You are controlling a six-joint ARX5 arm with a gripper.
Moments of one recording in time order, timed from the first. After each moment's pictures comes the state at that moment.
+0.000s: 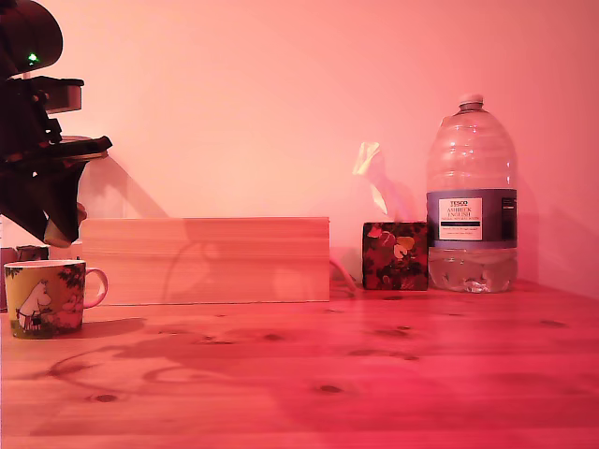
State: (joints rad) arm -0.14 1.59 1.16 -0.59 0.08 -0.02
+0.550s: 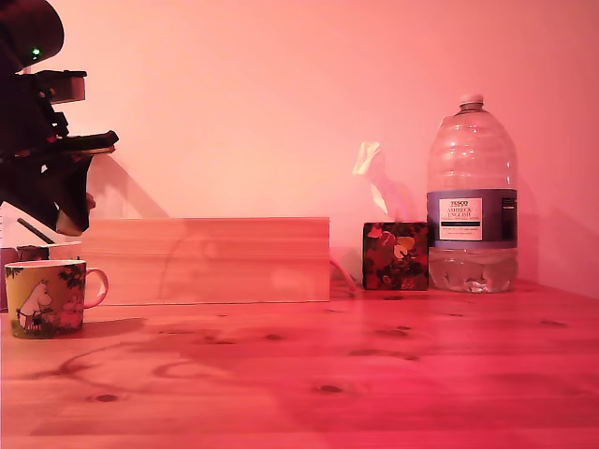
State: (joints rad) arm -0.14 1.59 1.16 -0.50 0.08 -0.02
